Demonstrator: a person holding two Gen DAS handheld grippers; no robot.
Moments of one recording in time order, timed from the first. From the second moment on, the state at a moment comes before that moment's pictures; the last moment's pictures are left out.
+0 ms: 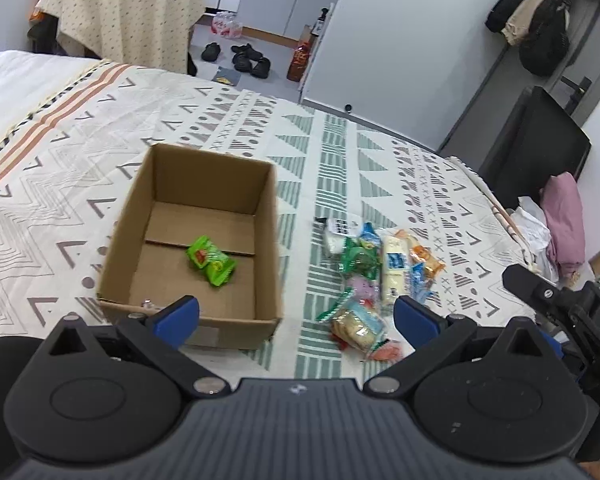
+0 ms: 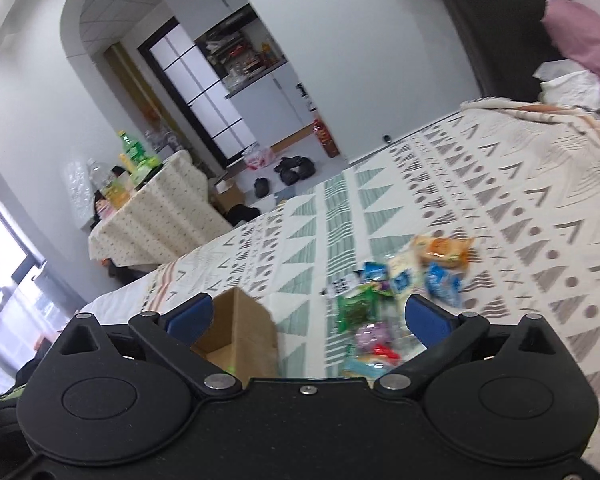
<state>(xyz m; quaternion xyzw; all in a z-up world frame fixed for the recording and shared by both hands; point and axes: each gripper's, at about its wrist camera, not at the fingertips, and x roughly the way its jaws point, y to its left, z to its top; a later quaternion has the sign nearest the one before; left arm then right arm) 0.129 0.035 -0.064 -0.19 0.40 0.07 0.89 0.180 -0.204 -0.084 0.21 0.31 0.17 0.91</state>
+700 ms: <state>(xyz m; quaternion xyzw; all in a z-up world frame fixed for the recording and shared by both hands) 0.163 -0.019 -0.097 -0.21 0.41 0.04 0.89 0.190 -0.272 -0.132 0.29 0.40 0.10 0.86</state>
